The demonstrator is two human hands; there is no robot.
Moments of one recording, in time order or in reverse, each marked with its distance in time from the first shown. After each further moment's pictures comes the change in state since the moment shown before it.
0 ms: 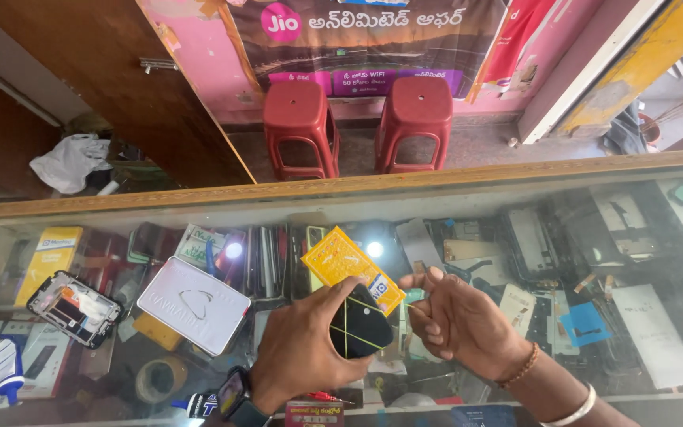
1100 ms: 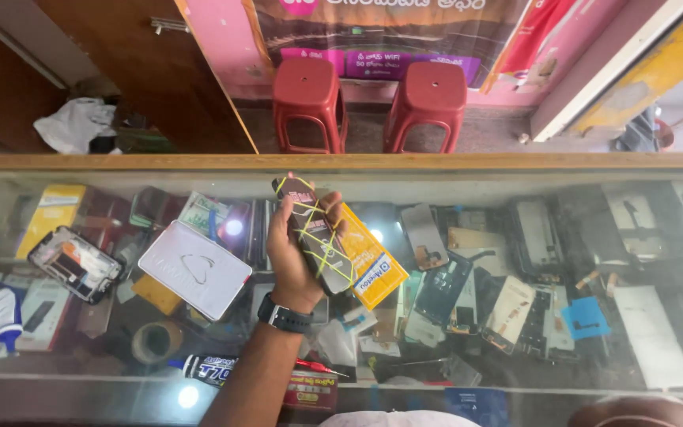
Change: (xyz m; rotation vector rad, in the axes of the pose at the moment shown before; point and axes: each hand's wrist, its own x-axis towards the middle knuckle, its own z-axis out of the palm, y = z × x) left_hand 0.061 -0.090 0.063 -1.980 0.430 0.045; right_hand -0.036 -0.011 0.074 -1.266 0.318 -0.023
